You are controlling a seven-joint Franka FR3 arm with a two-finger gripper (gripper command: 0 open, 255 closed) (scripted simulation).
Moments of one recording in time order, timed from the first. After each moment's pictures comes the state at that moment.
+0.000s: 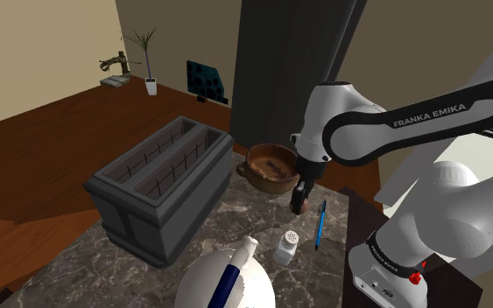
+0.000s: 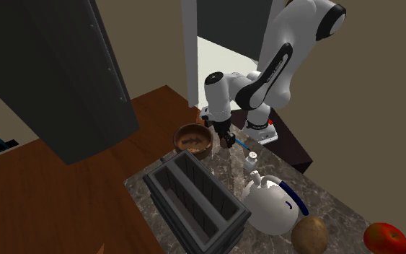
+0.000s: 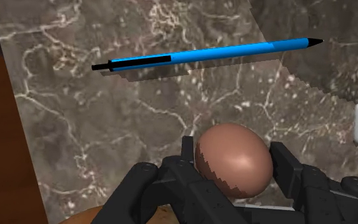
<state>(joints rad) 0.28 -0.62 0.18 -2.92 0.34 2.16 -0.13</state>
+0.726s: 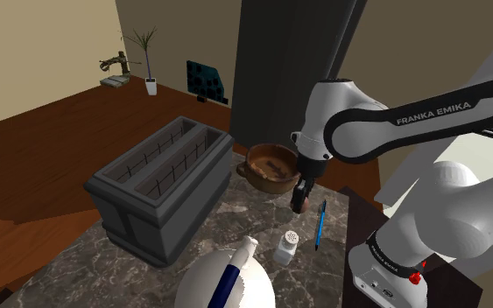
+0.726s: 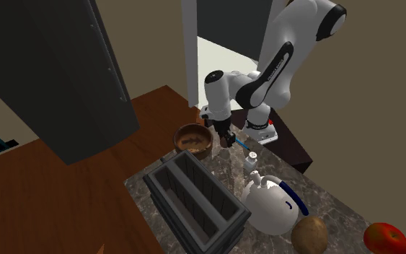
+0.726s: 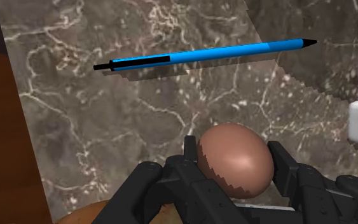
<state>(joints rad) 0.28 -0.63 0.18 -2.92 0.34 2.13 -0.12</state>
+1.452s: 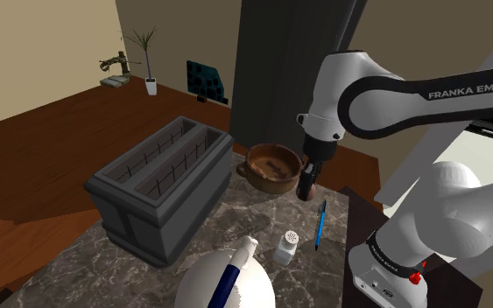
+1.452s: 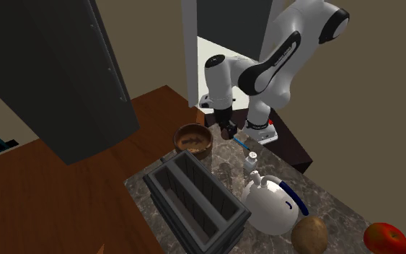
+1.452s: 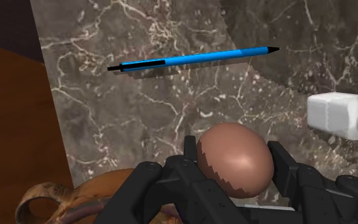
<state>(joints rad) 0.27 -0.74 0.16 -2.83 0.30 1.94 -0.09</state>
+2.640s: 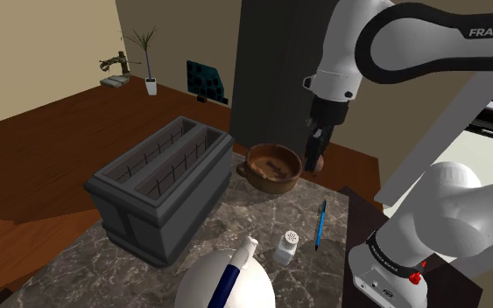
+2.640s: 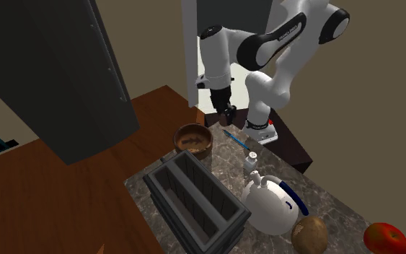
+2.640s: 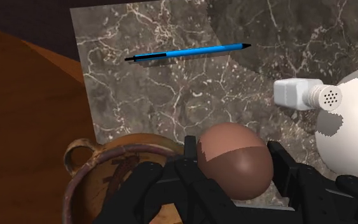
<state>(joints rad) 0.24 -0.75 0.12 -2.61 0.25 1.70 -0.07</state>
